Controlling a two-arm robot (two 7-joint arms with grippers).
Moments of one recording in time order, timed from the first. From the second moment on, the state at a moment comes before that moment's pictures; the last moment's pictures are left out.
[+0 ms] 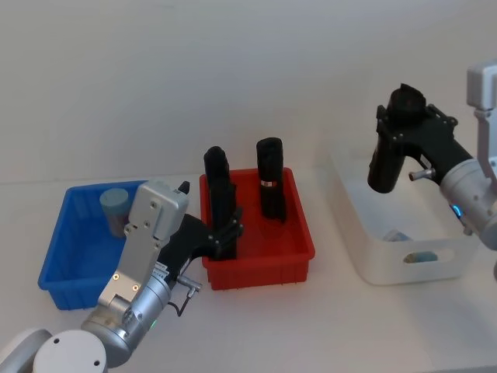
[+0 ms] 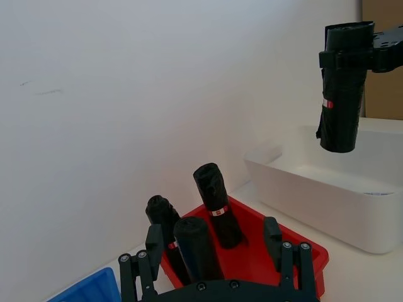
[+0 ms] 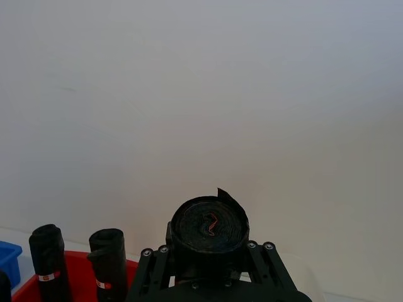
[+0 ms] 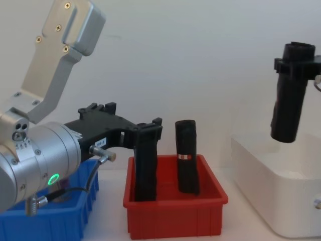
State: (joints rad) left arm -0.24 0.38 0.45 -1.63 -0.20 0.01 -0.01; right arm 0.41 0.22 -0.18 -1.46 0.18 0.11 0.12
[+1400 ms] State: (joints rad) left arm -0.24 0.38 0.45 -1.63 -0.20 0.01 -0.01; right arm 0.36 0.24 -0.17 -1.43 0.23 0.20 0.14
